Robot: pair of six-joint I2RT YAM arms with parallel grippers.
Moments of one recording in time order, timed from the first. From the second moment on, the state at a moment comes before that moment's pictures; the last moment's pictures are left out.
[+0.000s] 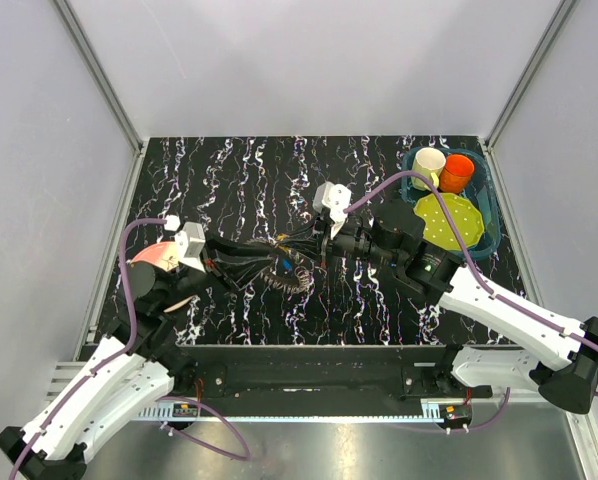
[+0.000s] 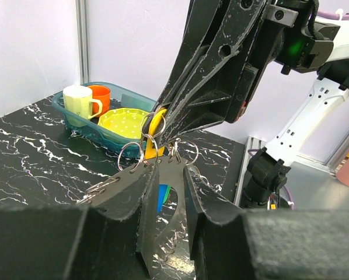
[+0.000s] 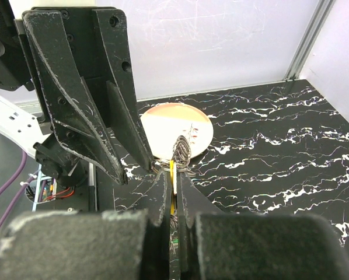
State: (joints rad) left arm -0.59 0.53 0.60 0.22 0.56 -0.34; right arm 0.95 1.14 1.10 0.06 -0.38 -0.04
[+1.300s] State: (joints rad) left arm -0.64 0.54 0.52 0.37 0.54 -0.38; right arm 0.95 1.09 1.04 0.08 -0.38 0.01
